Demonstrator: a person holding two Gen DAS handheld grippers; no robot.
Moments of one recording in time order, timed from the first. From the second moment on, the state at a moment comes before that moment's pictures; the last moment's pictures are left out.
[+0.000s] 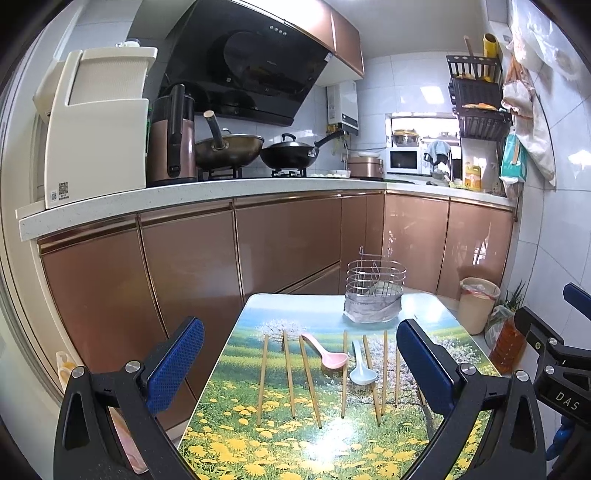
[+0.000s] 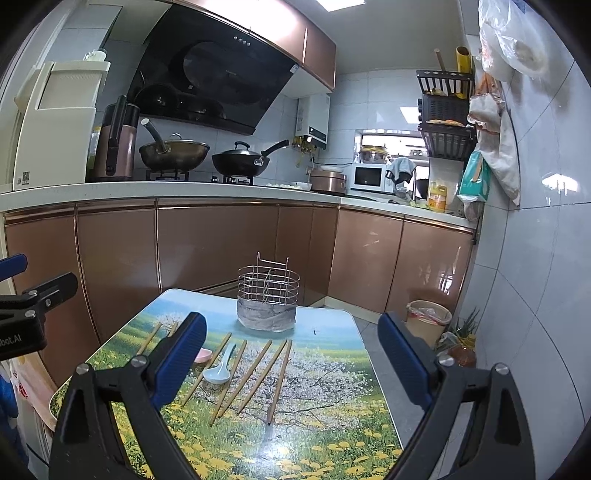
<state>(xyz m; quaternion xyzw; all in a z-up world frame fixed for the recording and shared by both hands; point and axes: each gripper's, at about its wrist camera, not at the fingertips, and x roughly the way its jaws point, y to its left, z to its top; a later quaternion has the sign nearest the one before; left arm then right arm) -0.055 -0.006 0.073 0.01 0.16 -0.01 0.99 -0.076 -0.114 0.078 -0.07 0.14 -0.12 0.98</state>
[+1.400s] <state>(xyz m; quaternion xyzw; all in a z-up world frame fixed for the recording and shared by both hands) 0.209 0.067 0.035 0.02 0.41 -0.03 0.91 0.147 -0.215 0.065 0.01 0.34 -0.05 0.94</state>
